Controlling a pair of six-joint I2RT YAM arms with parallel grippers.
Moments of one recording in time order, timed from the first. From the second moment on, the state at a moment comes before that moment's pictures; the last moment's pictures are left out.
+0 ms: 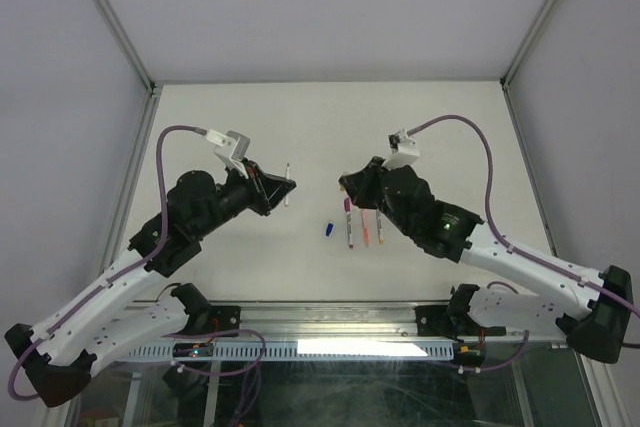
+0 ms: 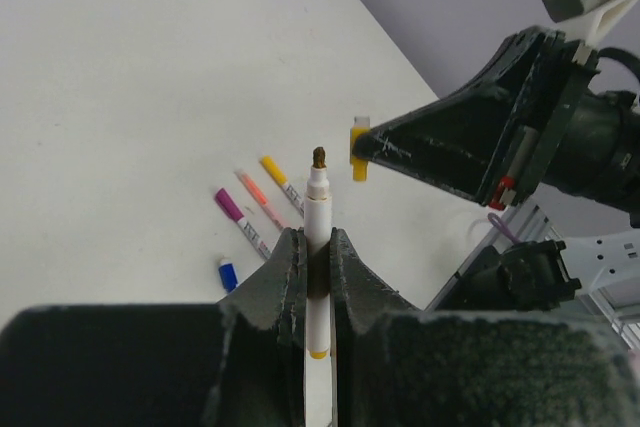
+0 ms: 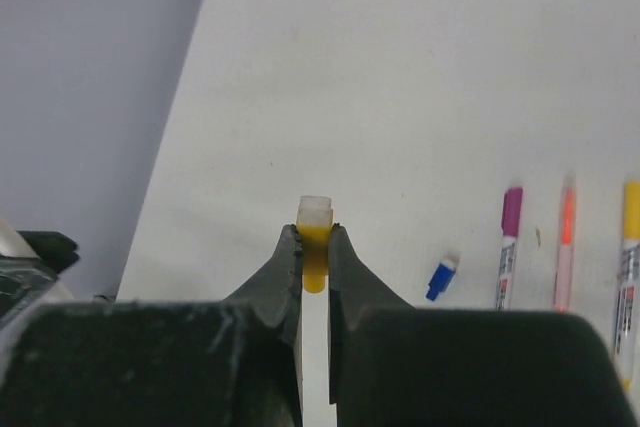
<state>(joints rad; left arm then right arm) -0.76 0.74 0.82 -0.21 0.04 -0.48 1.02 1.05 0.87 -0.24 0.47 0.83</state>
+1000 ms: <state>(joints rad) -1.01 0.83 0.77 0.04 -0.05 -0.54 0.80 1.00 0.89 0.27 -0.19 0.74</state>
